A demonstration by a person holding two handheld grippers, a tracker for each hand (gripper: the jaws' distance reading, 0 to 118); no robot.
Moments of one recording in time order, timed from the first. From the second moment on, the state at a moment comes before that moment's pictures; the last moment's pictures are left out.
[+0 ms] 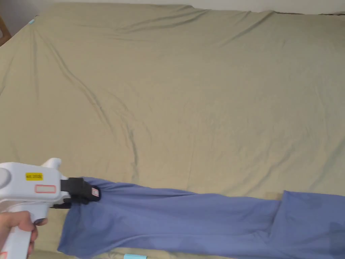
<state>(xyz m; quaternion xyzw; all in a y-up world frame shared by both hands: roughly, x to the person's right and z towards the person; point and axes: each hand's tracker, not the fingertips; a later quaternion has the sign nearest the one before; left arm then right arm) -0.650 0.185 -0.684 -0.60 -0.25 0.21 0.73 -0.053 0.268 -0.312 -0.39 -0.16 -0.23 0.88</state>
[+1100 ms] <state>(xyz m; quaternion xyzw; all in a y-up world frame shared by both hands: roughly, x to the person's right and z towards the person) -0.225 0.189 -0.513 -0.56 -0.31 -0.19 0.74 -0.026 0.235 -0.255 -0.35 -0.18 -0.32 0.86</state>
